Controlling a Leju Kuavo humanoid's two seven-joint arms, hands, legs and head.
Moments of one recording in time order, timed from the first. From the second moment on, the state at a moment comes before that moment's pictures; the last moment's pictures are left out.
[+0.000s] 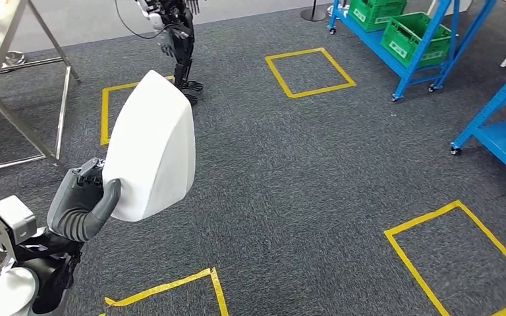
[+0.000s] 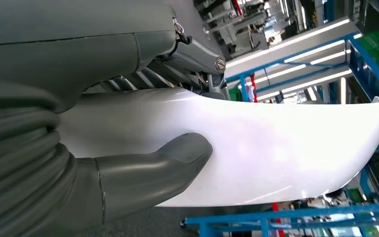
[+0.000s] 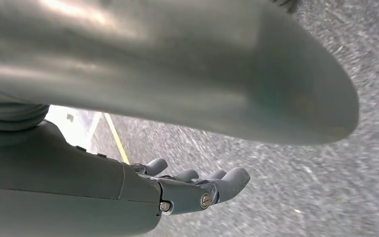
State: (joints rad) left arm -0.11 0.16 -0.16 -1.56 0.15 -0.51 -0.61; right arm -0.06 0.14 -1.14 -0.15 0.91 0.02 0.01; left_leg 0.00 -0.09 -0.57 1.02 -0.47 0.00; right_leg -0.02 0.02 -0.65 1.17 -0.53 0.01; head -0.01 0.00
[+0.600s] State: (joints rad) left arm -0.05 0.17 -0.17 -1.59 0.13 -0.48 -0.61; right arm -0.06 0.13 -1.14 -0.15 0.93 0.04 0.01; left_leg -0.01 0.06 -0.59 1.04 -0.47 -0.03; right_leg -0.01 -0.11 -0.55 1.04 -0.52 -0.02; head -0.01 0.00
